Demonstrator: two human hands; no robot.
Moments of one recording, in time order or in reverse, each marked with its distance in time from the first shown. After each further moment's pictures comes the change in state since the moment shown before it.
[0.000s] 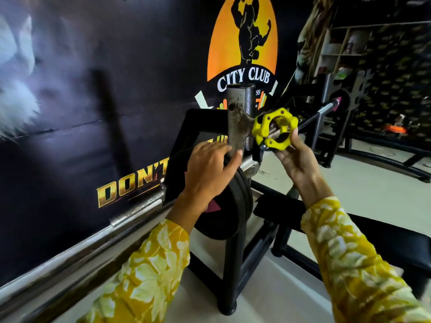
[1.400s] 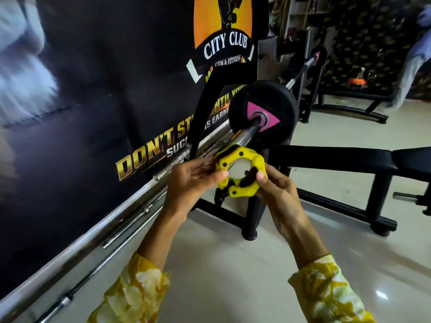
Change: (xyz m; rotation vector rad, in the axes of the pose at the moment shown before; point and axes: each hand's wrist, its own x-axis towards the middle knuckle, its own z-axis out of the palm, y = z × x) left_hand -0.264 -0.122 -0.238 -1.143 -0.273 -0.298; right_hand -0.378 0.188 0.181 -0.387 0.071 -0.025
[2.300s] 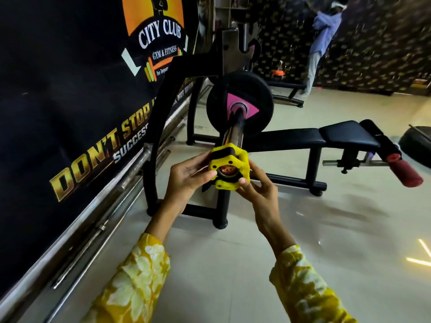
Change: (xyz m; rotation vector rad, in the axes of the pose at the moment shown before) left_hand 0.044 -0.065 -0.074 -0.243 -0.335 -0.036; right_hand -0.006 0.065 0.076 -0.187 0.353 -0.191
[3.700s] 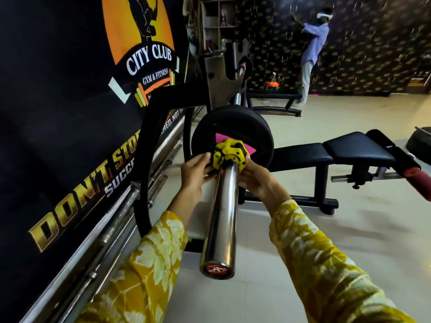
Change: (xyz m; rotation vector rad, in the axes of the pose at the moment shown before) left_hand 0.226 -0.068 0.024 -0.121 0.332 -0.345; right_hand 0.247 0.020 -0.033 0.258 0.110 0.516
